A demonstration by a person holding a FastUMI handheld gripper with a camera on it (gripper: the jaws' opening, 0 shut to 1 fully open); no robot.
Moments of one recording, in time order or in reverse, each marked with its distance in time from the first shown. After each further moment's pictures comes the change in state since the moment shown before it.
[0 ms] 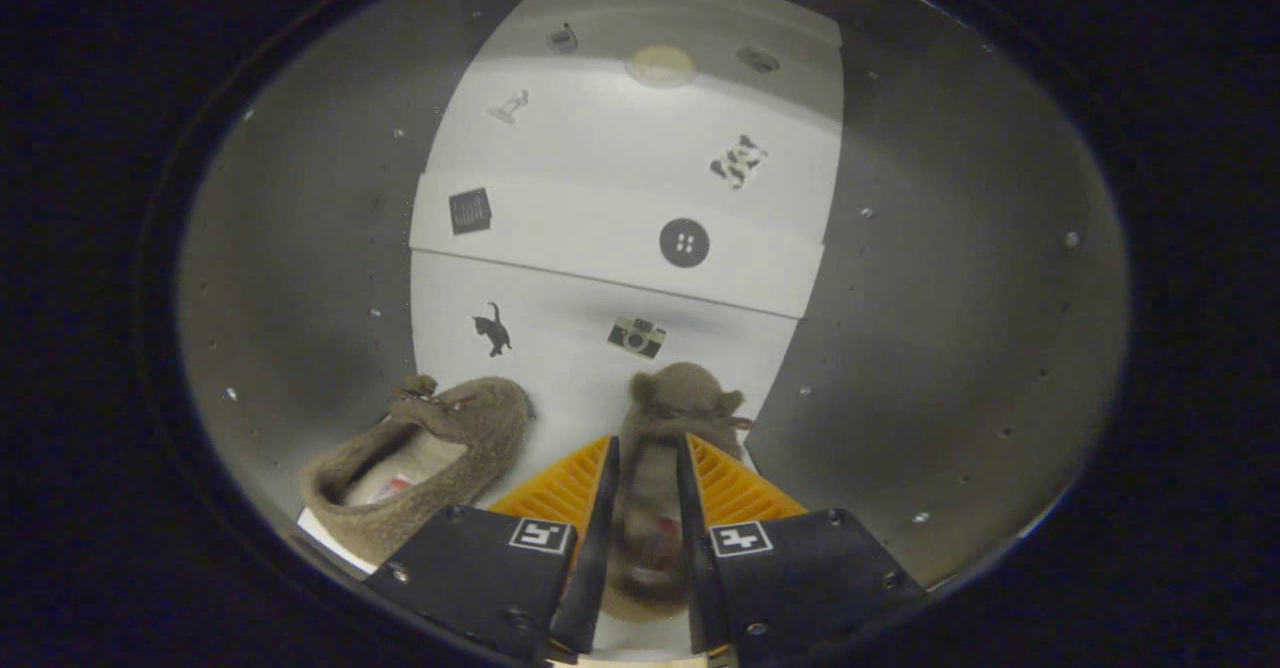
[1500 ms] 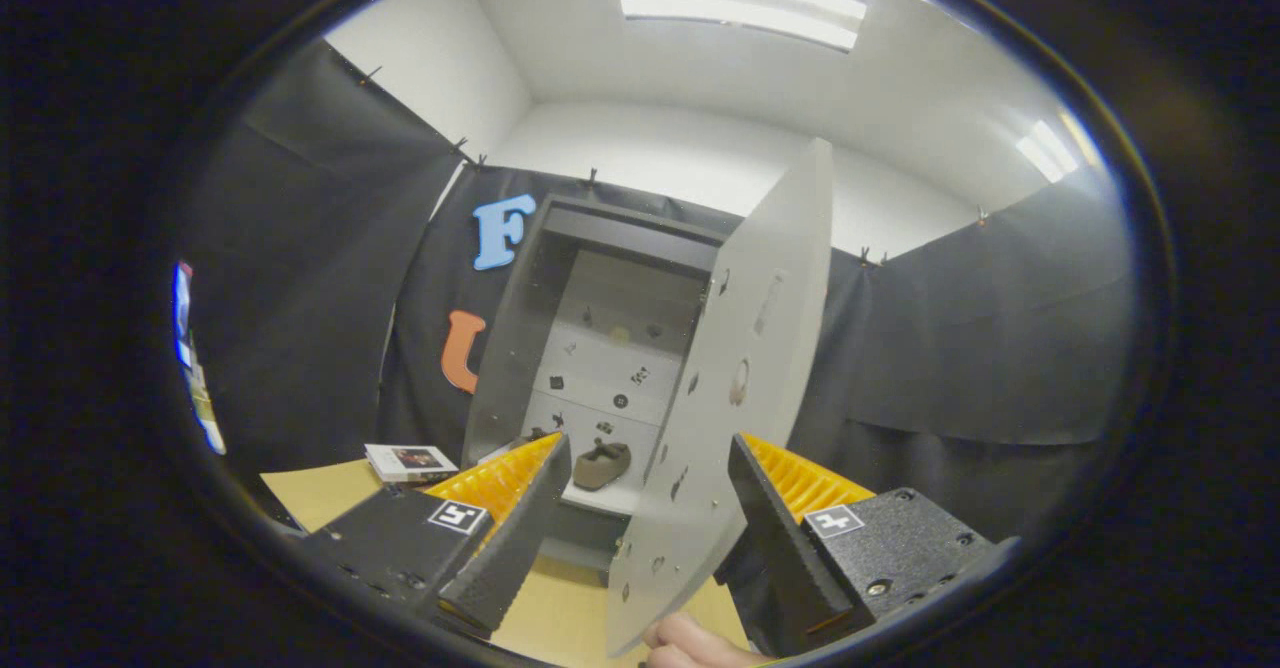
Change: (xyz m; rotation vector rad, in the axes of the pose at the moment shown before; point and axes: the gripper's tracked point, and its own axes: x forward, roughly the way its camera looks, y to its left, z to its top) arm -0.554 -0.160 -0.008 -0.051 -0.422 0.025
